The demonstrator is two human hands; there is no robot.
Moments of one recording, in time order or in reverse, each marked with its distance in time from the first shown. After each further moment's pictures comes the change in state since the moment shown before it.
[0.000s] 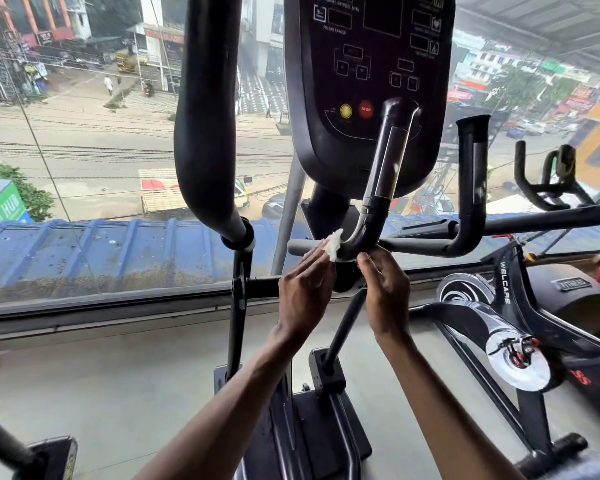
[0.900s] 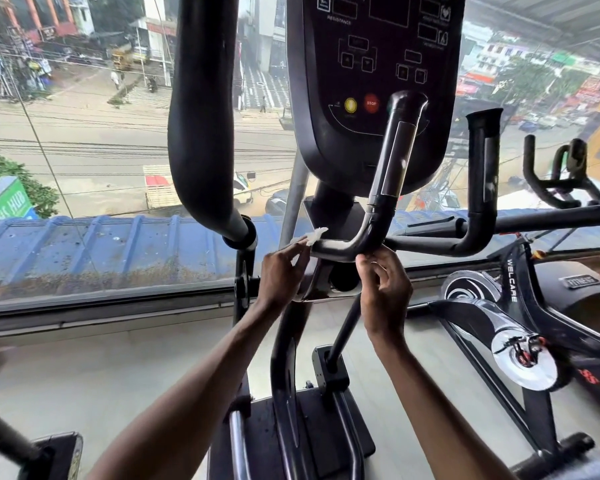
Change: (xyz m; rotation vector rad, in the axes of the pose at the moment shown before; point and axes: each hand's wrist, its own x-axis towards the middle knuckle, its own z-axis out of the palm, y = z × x) left_hand 0.030 -0.044 -0.014 0.047 -0.156 -0.244; right_hand 0.000 0.012 0.013 0.033 0.117 -0.064
